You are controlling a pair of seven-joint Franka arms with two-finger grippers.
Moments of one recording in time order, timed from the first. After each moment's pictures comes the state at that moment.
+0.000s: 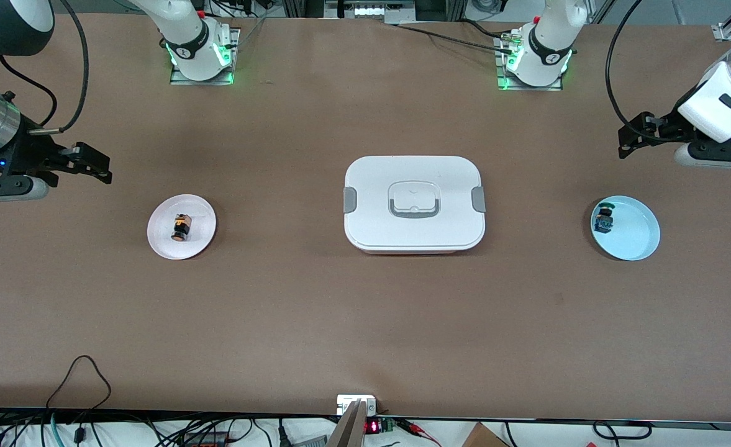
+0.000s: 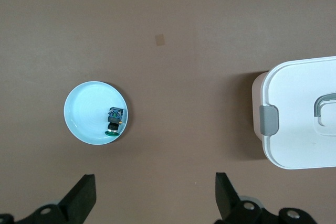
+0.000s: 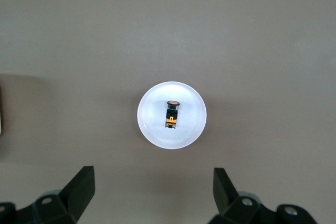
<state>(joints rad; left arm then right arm) 0.03 -0.03 -0.11 -1.65 0.02 1.61 -0.02 0.17 0.12 -0.10 -1.53 0.01 1.64 0.00</state>
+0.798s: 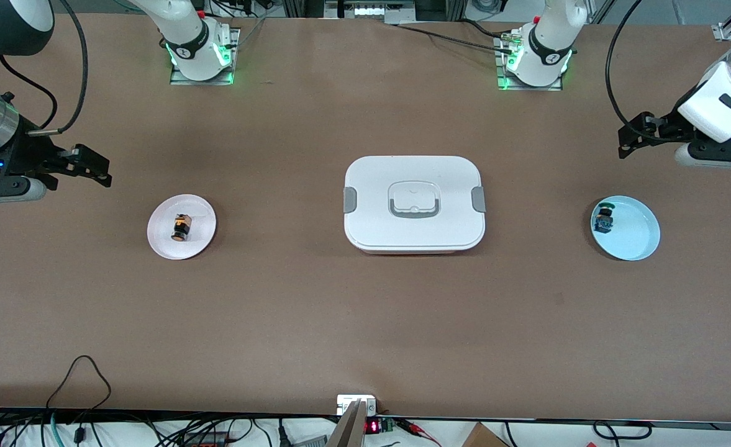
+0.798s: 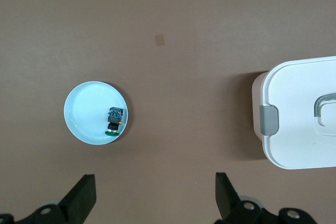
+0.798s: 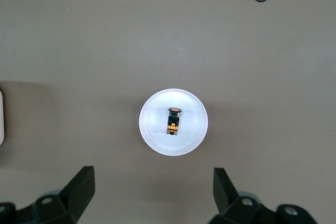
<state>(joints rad) 0.03 -0.03 -0.11 -1.65 0.02 1.61 -0.02 0.17 0.12 -0.10 -1.53 0.02 1.67 0.00</state>
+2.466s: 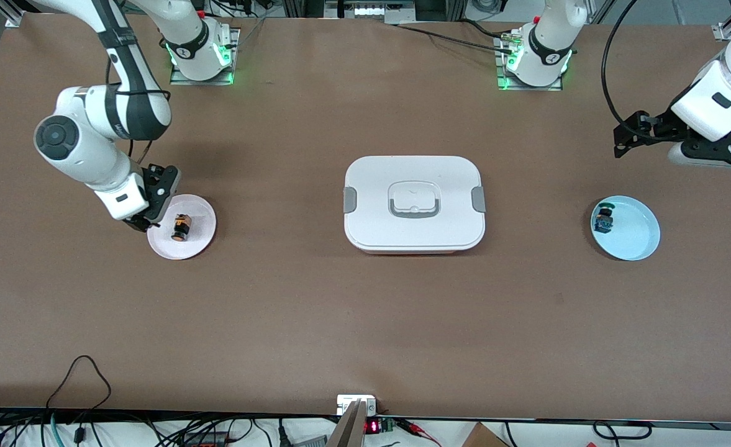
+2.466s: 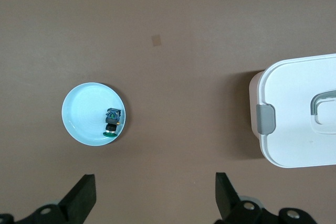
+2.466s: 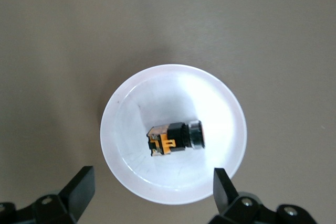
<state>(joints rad) 0.03 -0.03 -0.12 -1.65 0.02 1.61 -0.02 0.17 0.19 -0.09 -2.23 -0.01 2.41 -1.26</state>
